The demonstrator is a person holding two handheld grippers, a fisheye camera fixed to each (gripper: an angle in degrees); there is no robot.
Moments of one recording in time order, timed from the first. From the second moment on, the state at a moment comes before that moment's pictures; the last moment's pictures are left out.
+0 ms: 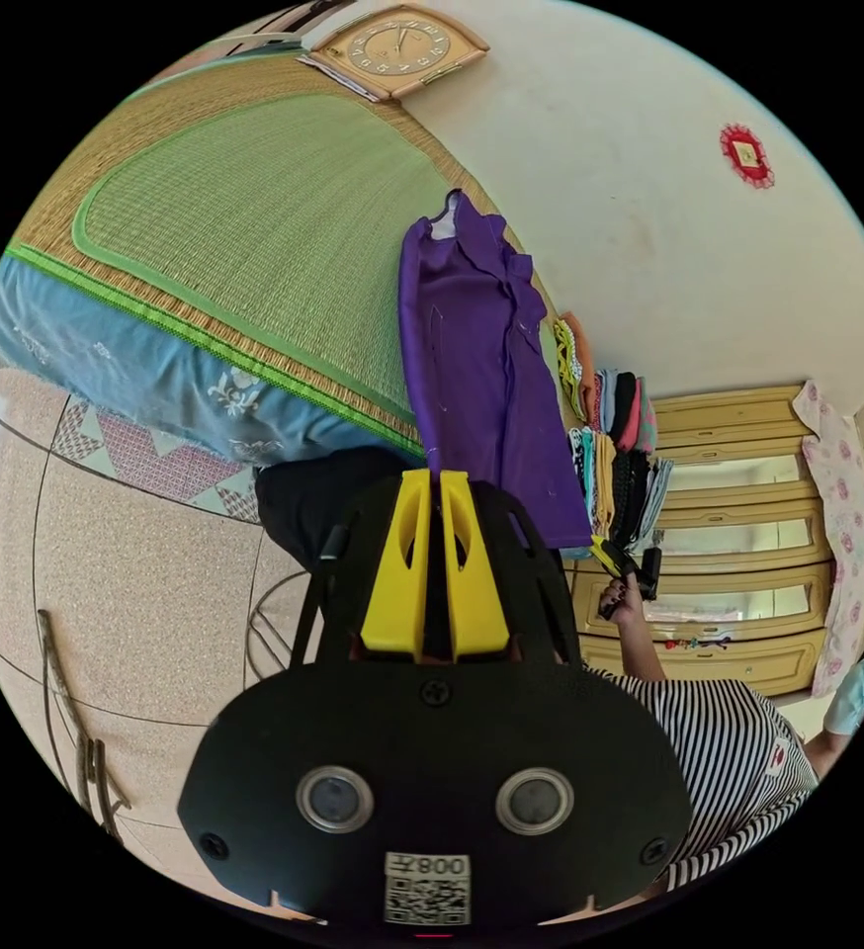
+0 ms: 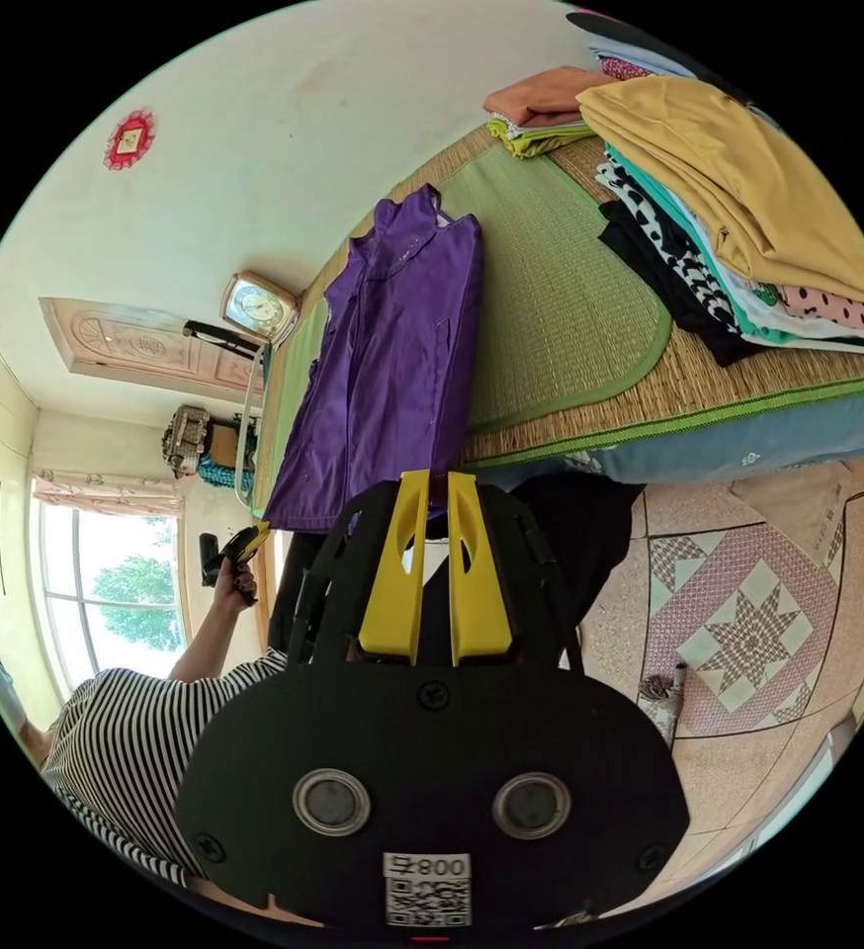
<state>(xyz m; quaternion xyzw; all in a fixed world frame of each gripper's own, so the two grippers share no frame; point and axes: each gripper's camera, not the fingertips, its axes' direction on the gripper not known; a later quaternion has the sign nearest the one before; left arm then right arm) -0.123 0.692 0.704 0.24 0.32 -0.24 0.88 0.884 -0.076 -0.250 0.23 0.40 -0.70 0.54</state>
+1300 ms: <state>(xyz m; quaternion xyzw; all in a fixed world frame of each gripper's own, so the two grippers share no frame) -0.053 0.879 0.711 0.27 0.41 -0.25 0.84 0.958 0.012 -0.333 0.18 0.34 -0.73 0.57</state>
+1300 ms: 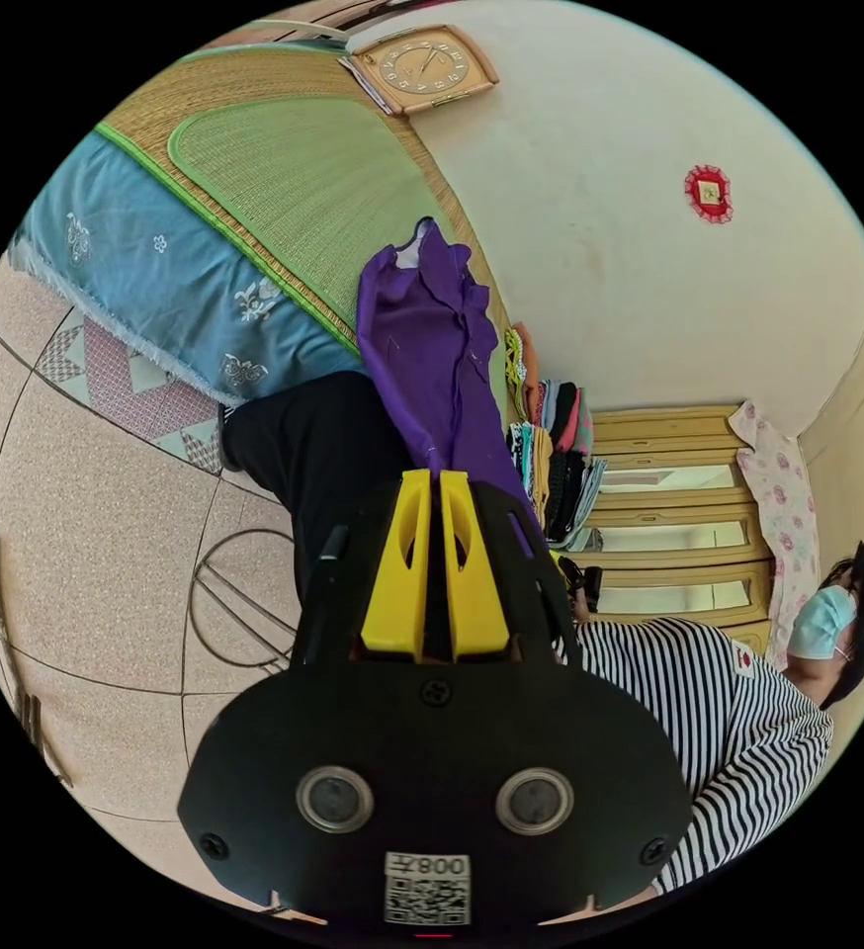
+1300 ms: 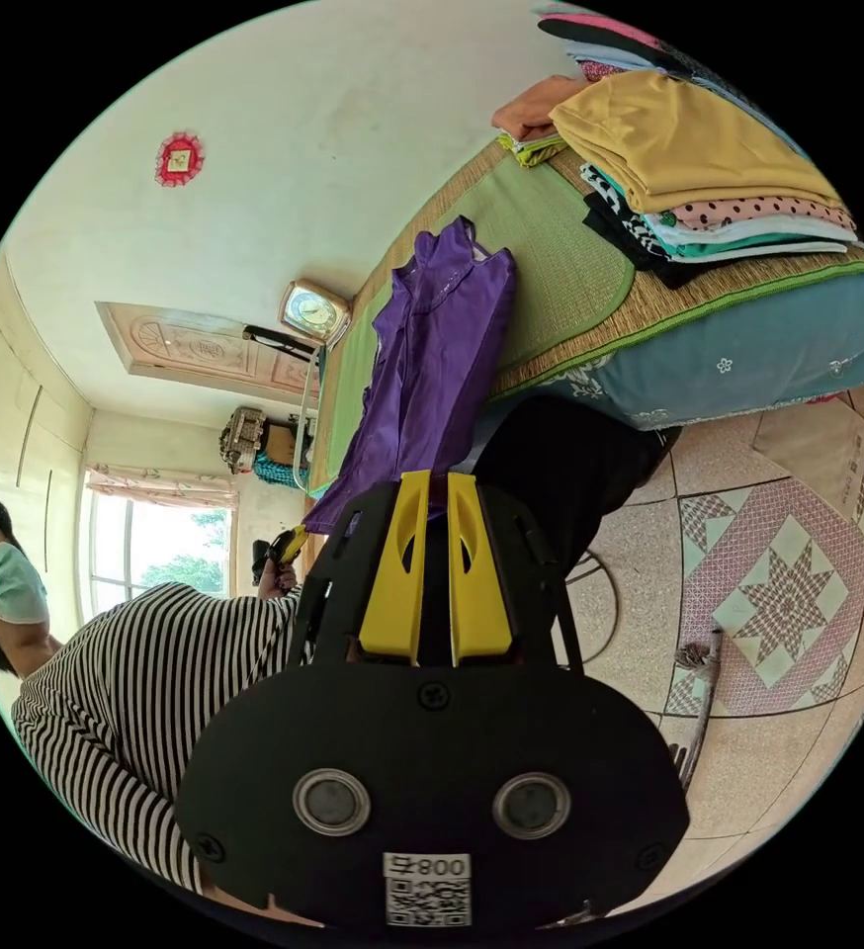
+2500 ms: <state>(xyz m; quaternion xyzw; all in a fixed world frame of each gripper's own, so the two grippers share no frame) -0.030 0.897 0.565 0.39 0.42 -0.17 0.81 0.984 0.103 -0.323 0.14 0.32 -0.82 0.45</state>
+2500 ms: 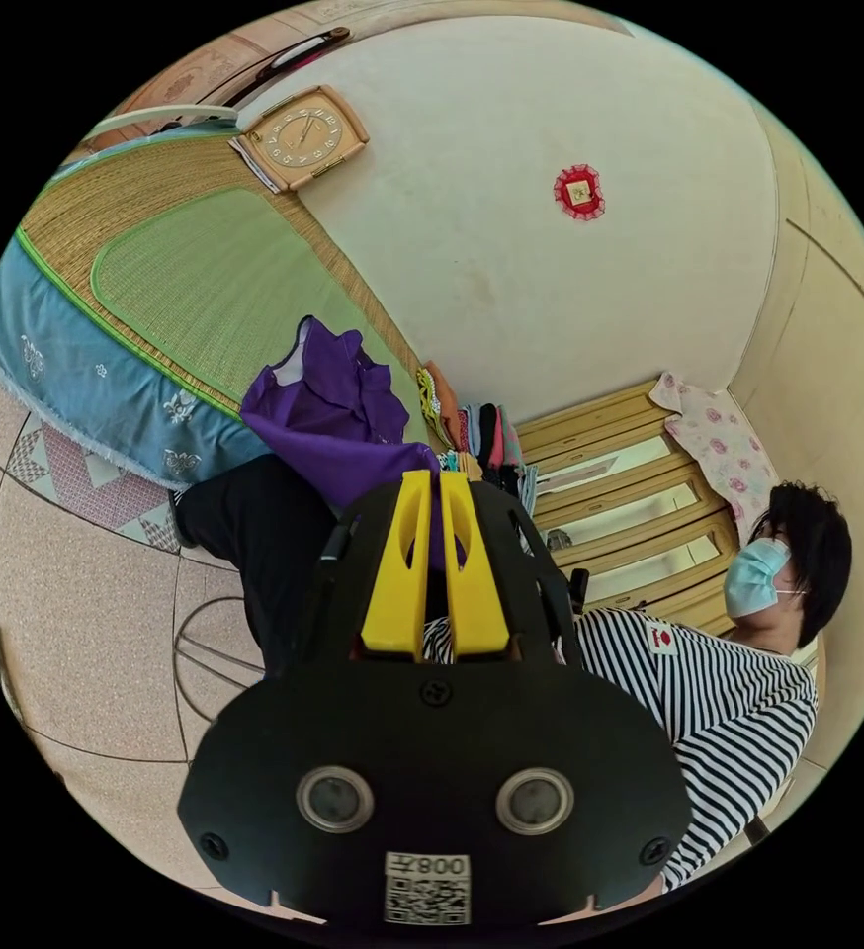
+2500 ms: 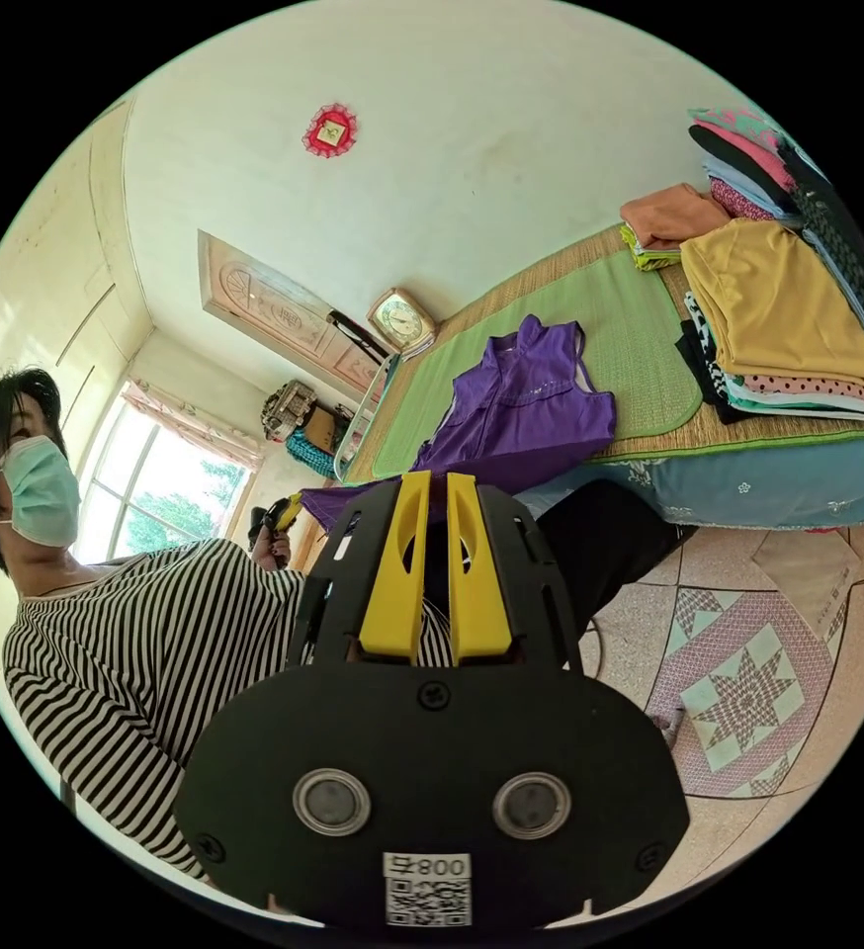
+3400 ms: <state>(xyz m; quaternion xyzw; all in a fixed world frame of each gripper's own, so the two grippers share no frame) -0.121 0.576 0.442 0.41 0.42 -0.15 0.80 0.728 0.041 -0.216 0.17 0.30 -0.84 0.42</state>
